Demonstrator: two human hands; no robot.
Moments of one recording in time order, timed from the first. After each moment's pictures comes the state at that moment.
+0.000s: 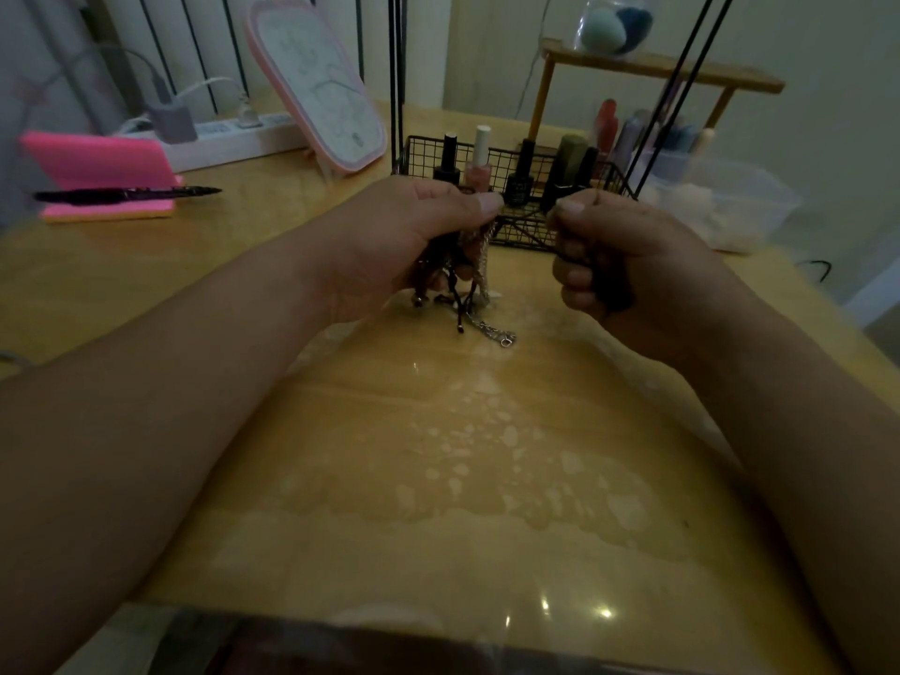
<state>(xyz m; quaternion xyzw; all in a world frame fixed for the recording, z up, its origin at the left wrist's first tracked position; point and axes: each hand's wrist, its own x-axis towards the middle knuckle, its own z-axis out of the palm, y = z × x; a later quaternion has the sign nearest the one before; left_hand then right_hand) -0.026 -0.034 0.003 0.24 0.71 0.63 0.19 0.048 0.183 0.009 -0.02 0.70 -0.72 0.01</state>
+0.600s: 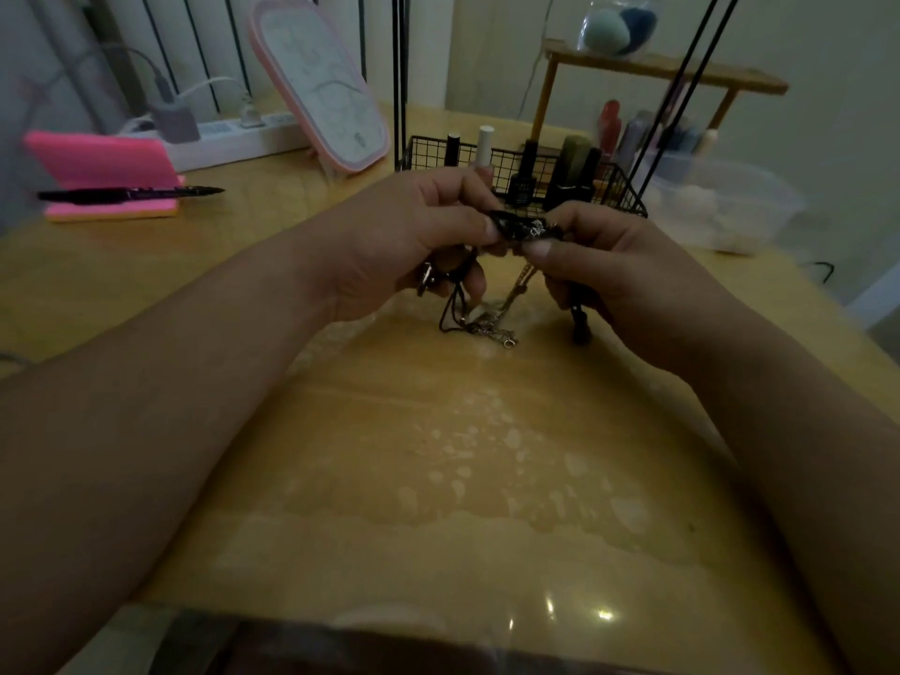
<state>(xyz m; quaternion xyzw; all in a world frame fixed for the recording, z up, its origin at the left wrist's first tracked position) -0.025 -0.037 0.005 0.30 0.70 0.62 0.20 0.050 0.179 0.002 -0.09 0.82 -0.56 -0.03</state>
